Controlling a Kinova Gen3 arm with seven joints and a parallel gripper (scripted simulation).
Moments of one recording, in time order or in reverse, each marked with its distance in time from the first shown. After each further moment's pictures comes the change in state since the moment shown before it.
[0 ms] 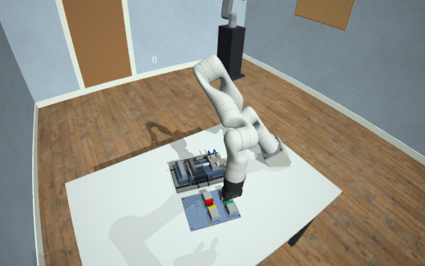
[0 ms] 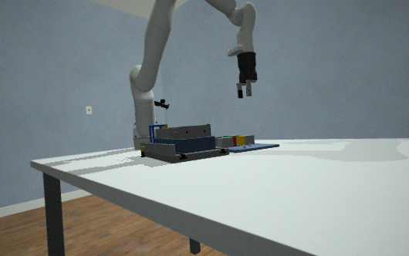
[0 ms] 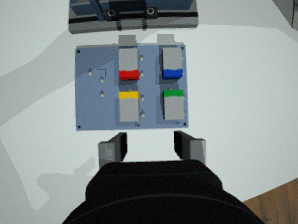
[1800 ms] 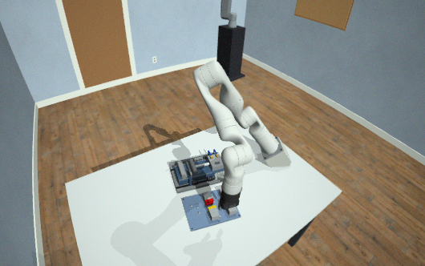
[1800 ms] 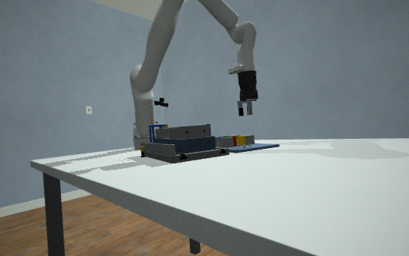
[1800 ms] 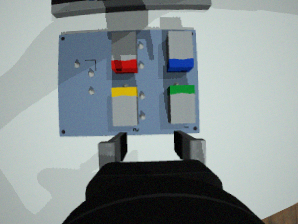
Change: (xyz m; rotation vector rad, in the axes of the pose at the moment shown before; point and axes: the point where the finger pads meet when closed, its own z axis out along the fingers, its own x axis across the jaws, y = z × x) arm -0.001 -0.004 0.077 -0.007 -0.001 0.000
